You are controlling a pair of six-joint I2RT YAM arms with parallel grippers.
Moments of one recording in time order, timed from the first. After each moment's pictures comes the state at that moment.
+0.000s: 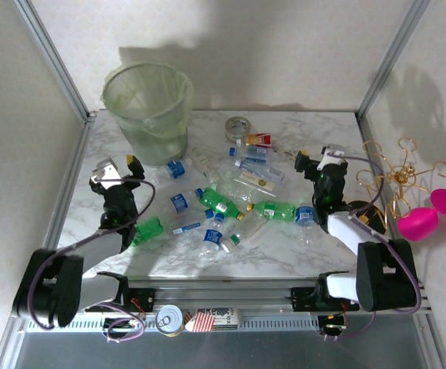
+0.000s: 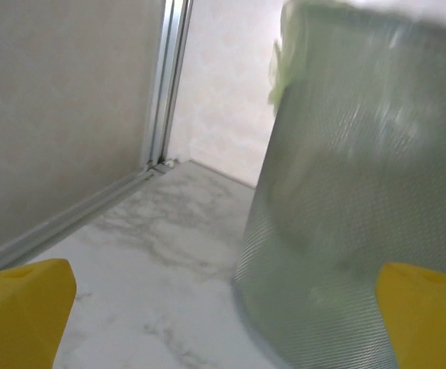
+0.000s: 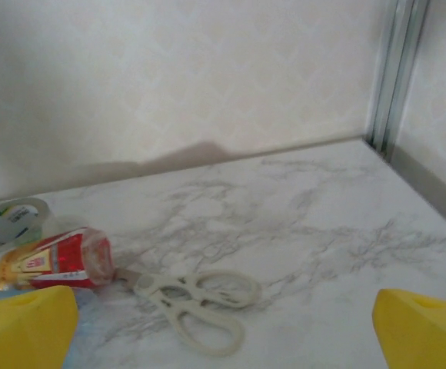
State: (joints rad) left arm -0.17 1.17 0.33 0.86 -0.59 -0.27; right arm 0.14 1.28 0.56 0.52 0.21 0.19
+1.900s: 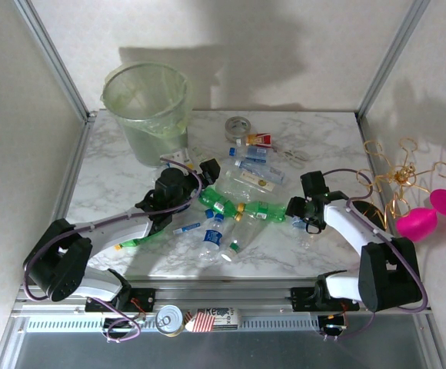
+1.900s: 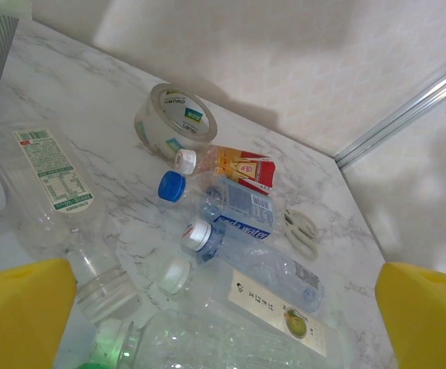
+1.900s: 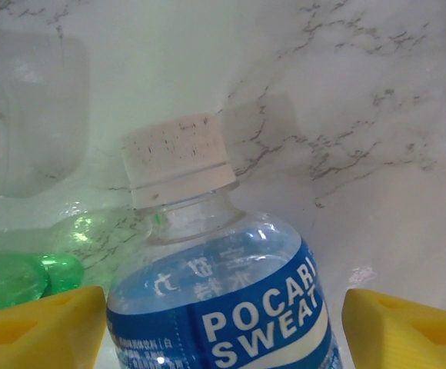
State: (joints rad) left arm -0.63 1.40 0.68 0.49 -0.21 -0.71; right arm 0.24 1.30 0.70 -0.63 0.09 0.56
